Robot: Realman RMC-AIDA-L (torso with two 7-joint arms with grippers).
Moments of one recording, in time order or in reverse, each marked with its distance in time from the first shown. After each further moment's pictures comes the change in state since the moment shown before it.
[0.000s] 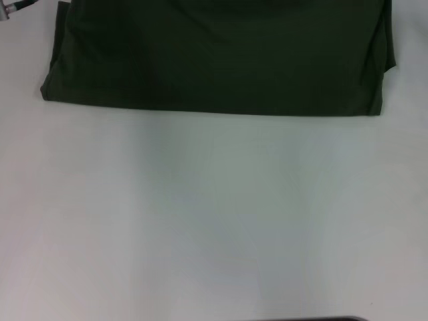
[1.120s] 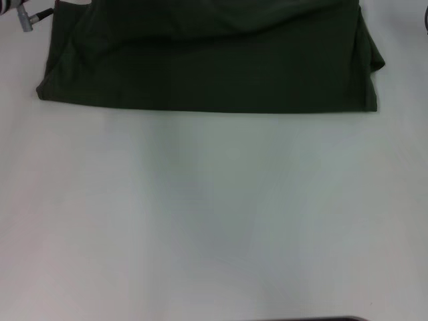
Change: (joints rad) left arm -0.003 -0.068 0.028 -0.046 -0.135 -0.186 0.215; right arm 0.056 0.048 -0.003 0.074 0.030 0.138 -0.115
